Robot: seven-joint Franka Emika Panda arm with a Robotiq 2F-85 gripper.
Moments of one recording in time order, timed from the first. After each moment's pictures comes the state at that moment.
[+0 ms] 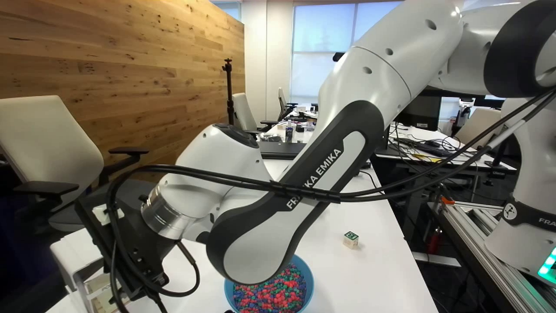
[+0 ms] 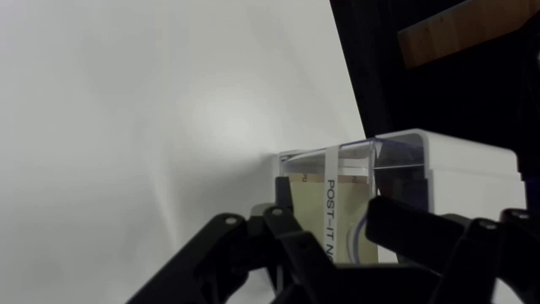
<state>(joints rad) 0.53 1.02 -0.12 -1.37 0.16 3.12 2.10</state>
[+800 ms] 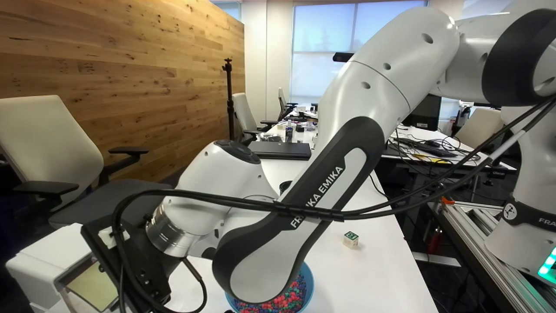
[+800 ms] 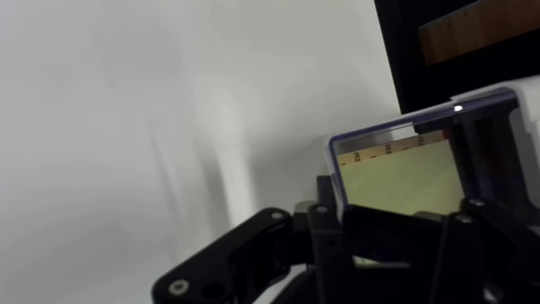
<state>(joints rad) 0.53 1.05 -0.11 -1.37 0.16 3.12 2.10</state>
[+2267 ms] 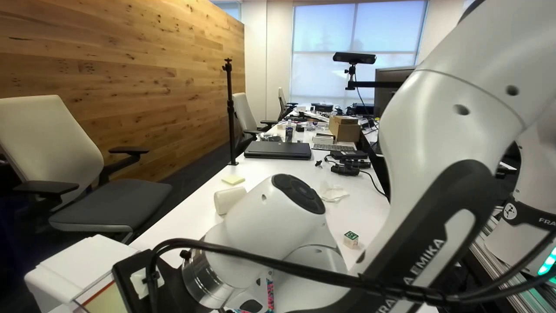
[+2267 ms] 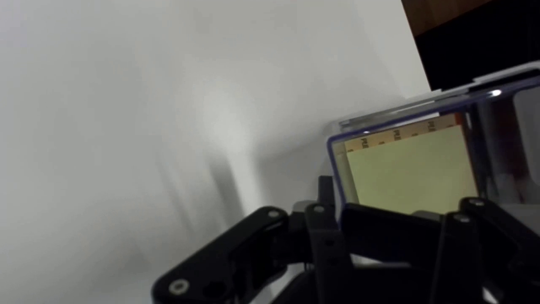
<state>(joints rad) 0.89 1.01 -0.36 -1.63 0.43 3.30 2.24</state>
